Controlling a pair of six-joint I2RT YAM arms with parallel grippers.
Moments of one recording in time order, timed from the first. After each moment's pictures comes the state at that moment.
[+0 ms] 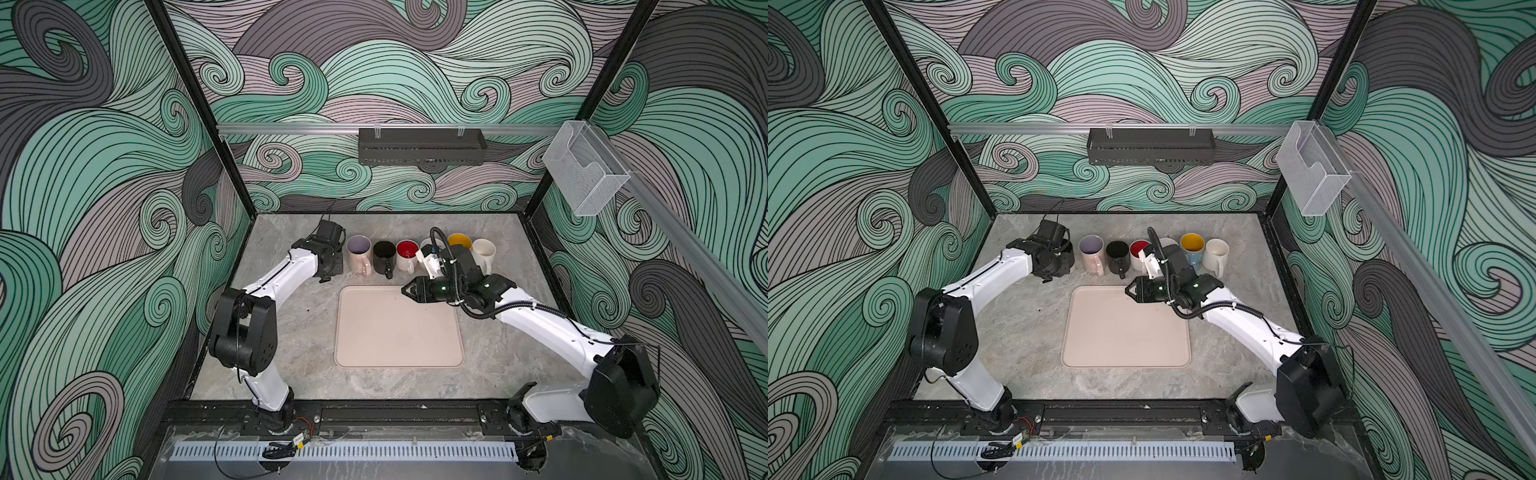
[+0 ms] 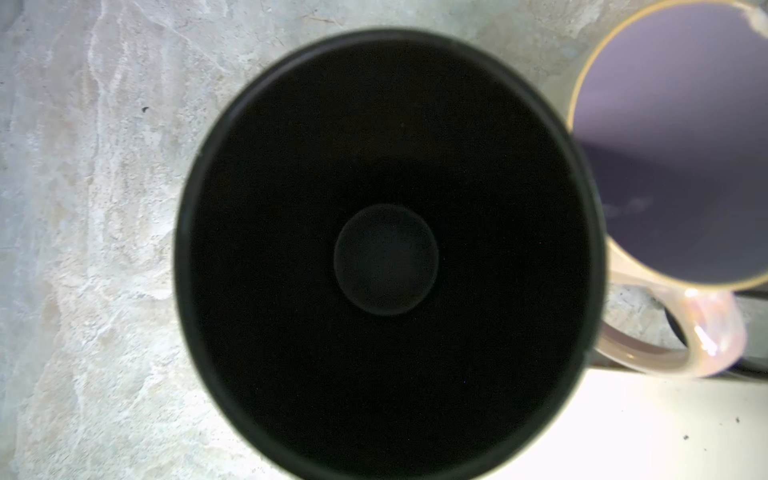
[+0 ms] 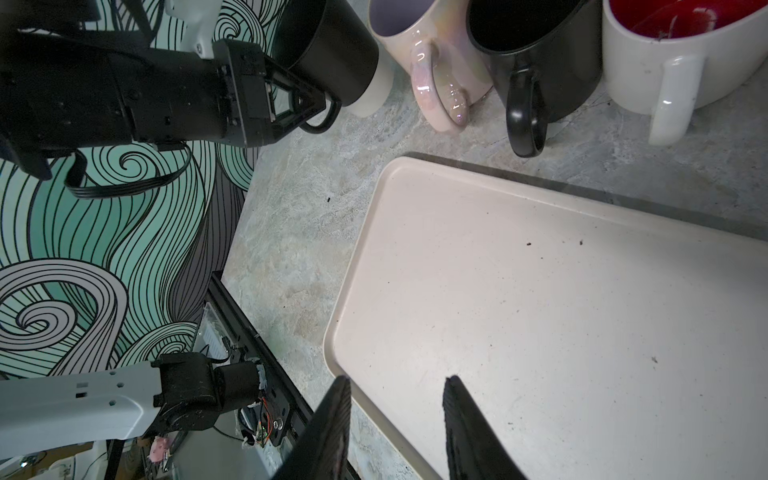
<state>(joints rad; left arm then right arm) -0.29 1.71 1.30 -0.70 -0.21 -0.32 0.63 1.37 1.02 -0.39 -0.40 0.51</state>
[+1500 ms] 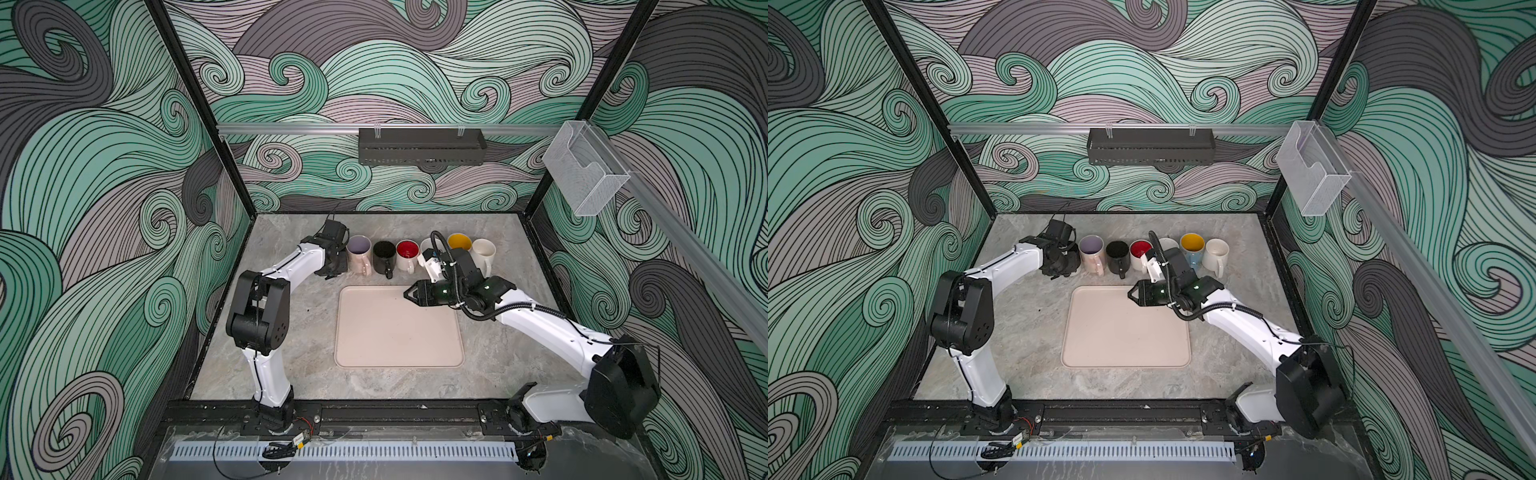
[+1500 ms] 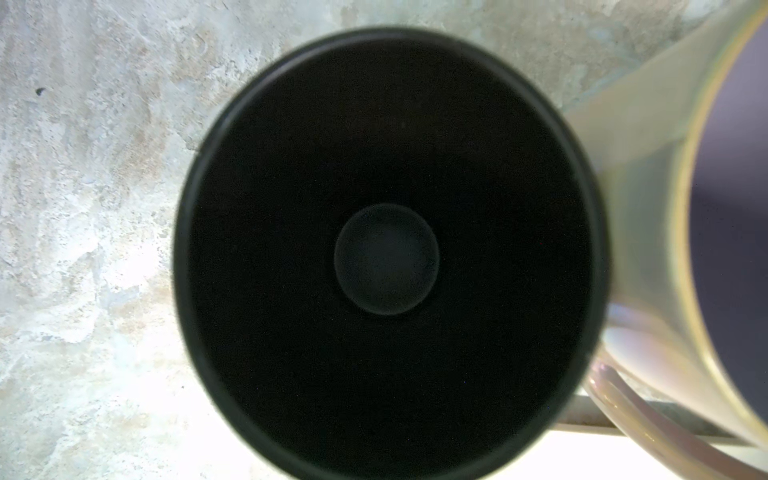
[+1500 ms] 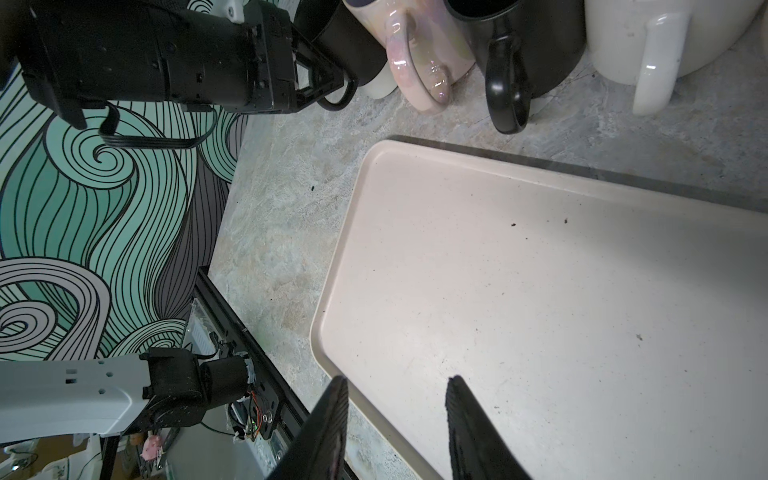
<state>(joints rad) -0.28 1.85 1.36 -0.66 -0.16 -0.35 0.62 1.37 0.99 -0.40 -0.40 0.51</state>
